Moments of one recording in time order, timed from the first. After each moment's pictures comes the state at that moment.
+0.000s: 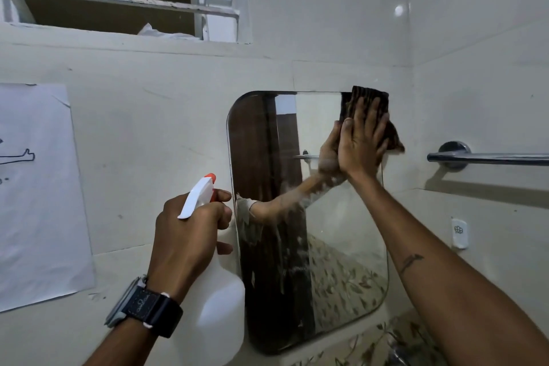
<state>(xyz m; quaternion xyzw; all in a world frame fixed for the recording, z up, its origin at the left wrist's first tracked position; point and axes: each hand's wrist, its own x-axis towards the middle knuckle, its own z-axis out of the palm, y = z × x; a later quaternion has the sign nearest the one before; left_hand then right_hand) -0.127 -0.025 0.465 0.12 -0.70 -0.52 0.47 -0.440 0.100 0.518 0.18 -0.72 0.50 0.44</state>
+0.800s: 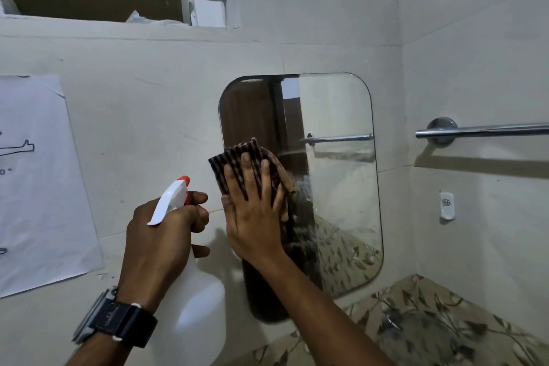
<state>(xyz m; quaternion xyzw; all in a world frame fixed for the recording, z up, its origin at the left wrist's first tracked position) -0.097 -0.033 0.444 0.13 -0.69 -0.53 0.48 -0.281 -0.021 0.380 0.36 -0.74 0.34 0.46</state>
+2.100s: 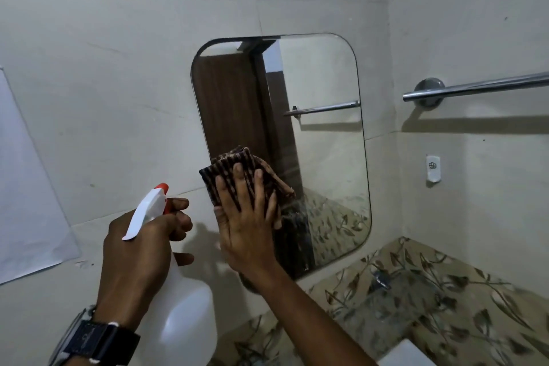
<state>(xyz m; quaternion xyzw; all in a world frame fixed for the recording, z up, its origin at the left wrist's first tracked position) -0.099 -0.047 0.406 0.16 -0.69 -0.55 0.45 -0.271 -0.017 0.317 0.34 -0.76 0.35 0.42</state>
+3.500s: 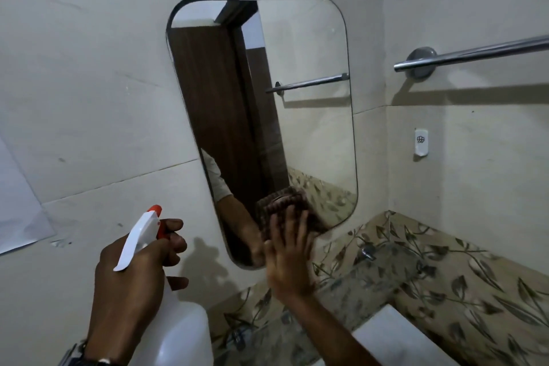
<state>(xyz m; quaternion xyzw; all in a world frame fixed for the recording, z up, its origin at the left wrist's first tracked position) -0.088 -0.035 0.353 0.20 -0.70 -0.56 0.40 -0.313 0.032 0.162 0.26 -0.81 0.39 0.35</state>
